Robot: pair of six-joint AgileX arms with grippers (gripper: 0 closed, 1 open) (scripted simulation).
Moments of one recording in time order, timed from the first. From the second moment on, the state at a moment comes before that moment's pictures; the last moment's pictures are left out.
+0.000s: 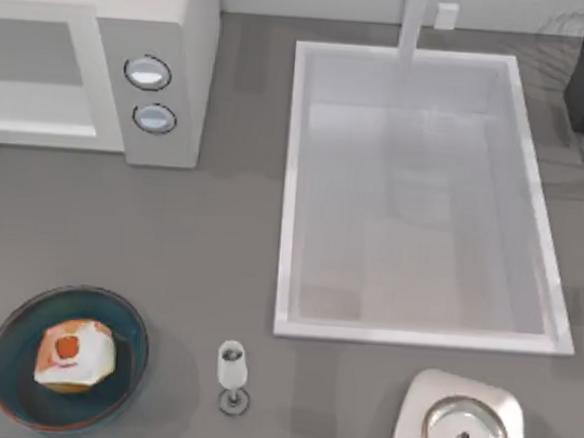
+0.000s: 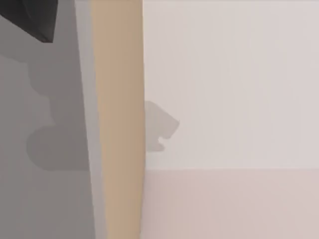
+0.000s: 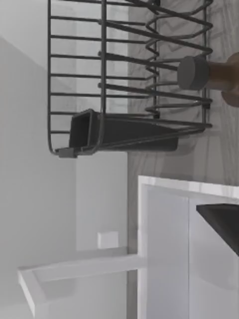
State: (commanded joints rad) left arm 1.05 1.88 1.13 -0.39 0.68 0.93; right arm 0.00 0.00 0.00 0.00 0.00 0.00
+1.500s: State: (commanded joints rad) left arm 0.61 1.29 0.50 -0.11 0.44 0.48; right arm 0.00 0.00 0.00 0.00 0.00 0.00
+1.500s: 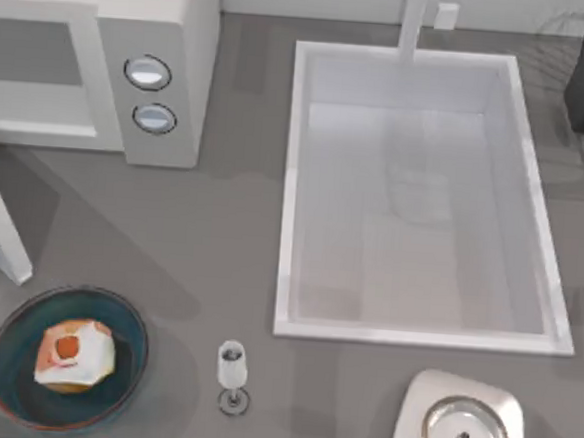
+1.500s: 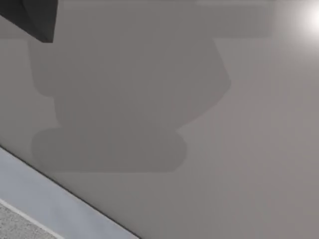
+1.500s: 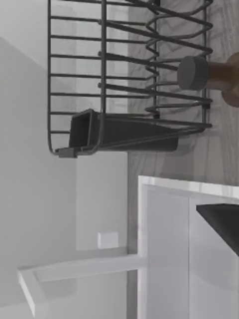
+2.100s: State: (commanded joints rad) left arm 0.47 1.22 0.44 -0.09 0.34 0.36; right arm 0.00 0.00 0.00 0.00 0.00 0.00
